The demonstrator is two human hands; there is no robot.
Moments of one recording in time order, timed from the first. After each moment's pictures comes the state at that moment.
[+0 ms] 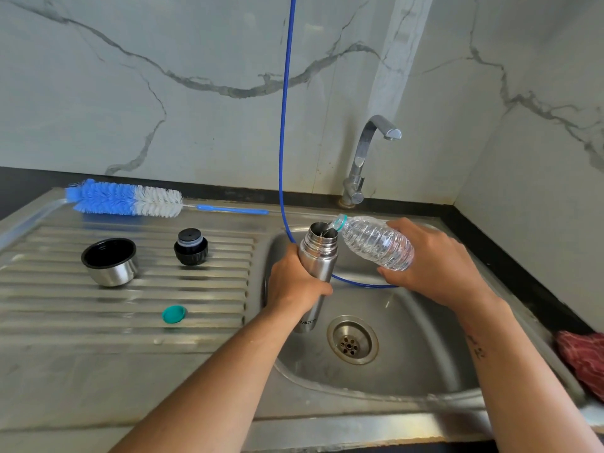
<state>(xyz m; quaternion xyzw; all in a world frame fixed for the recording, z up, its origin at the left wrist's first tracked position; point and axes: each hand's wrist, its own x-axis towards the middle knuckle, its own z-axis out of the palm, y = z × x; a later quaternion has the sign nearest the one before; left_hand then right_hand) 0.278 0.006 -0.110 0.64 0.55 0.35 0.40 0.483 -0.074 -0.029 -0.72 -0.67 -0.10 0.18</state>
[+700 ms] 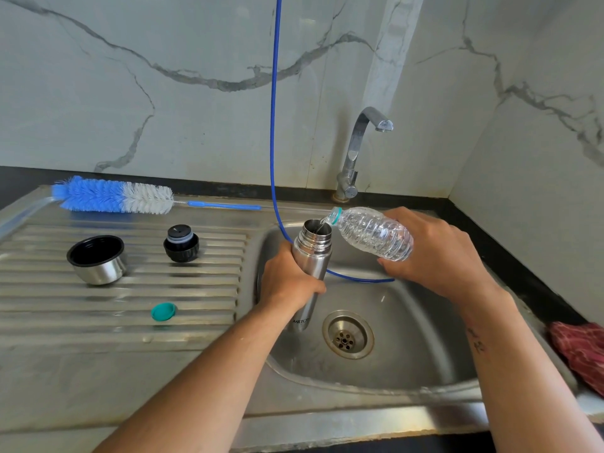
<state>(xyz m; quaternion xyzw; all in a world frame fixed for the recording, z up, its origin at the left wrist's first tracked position) 0.279 0.003 -0.108 0.65 0.56 0.33 0.40 0.488 -0.080 -0.022 -0.71 -0.67 -0.12 0.17</state>
